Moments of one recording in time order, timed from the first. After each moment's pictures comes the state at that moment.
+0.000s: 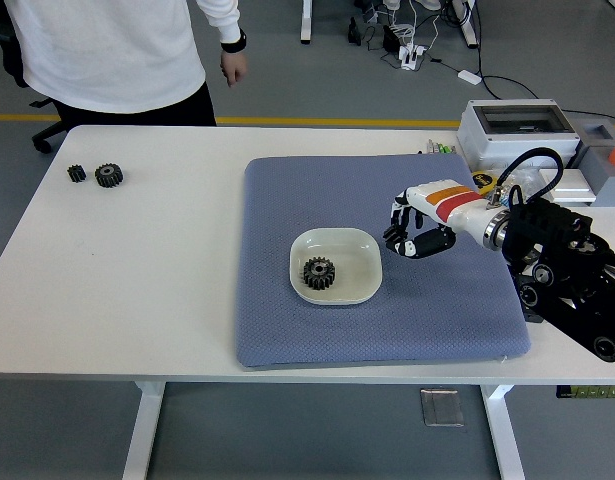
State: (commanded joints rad) left arm -0.13 0.01 -1.28 -0.18 1.04 0.31 0.14; right arm 0.95 -0.34 0.40 1.02 -1.74 -0.08 0.06
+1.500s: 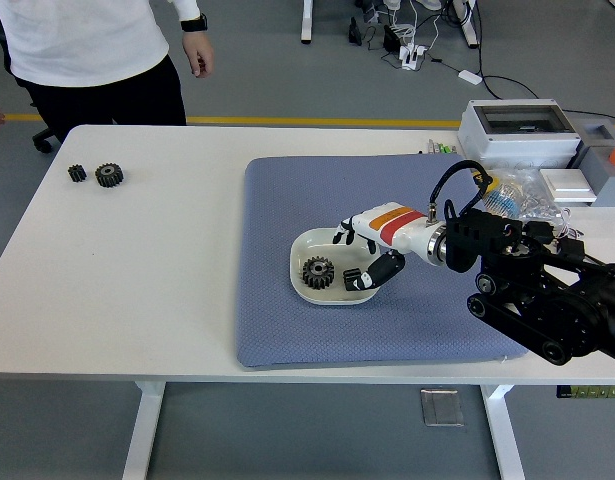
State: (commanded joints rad) left arm -0.13 0.02 -1.28 -0.18 1.05 0.31 0.15; right arm 1.00 -0.23 0.30 0.95 -1.75 -0.02 0.04
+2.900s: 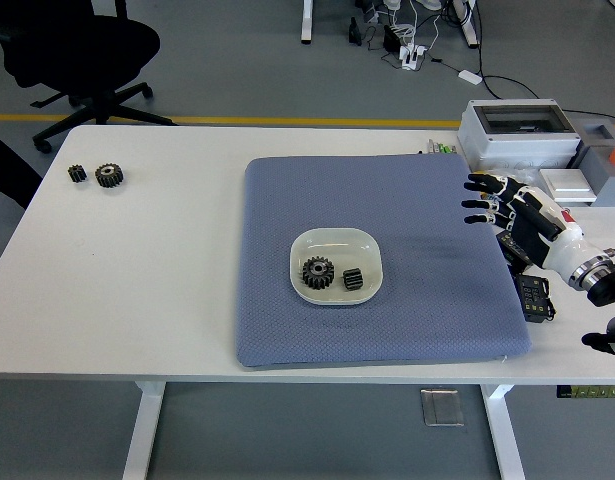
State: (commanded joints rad) left arm -0.12 0.01 -1.28 -0.18 1.05 0.30 0.14; right arm 0.46 -0.42 1.03 1.11 -0.54 0.11 0.11
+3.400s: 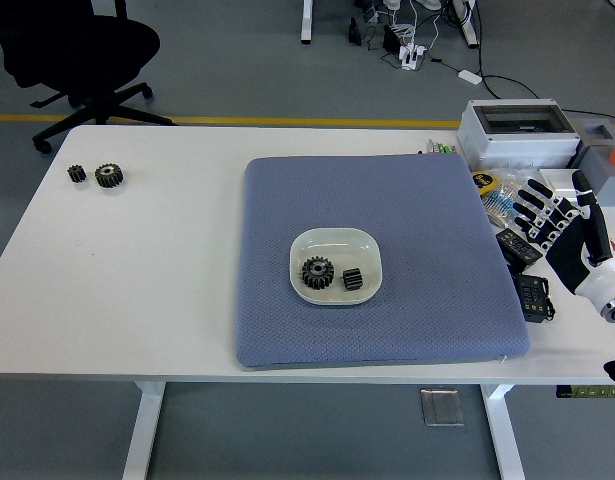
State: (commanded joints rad) left arm -0.12 0.00 -1.27 -0.18 1.05 0.30 0.14; right arm 0.27 -0.36 1.26 1.15 -0.59 0.10 0.10
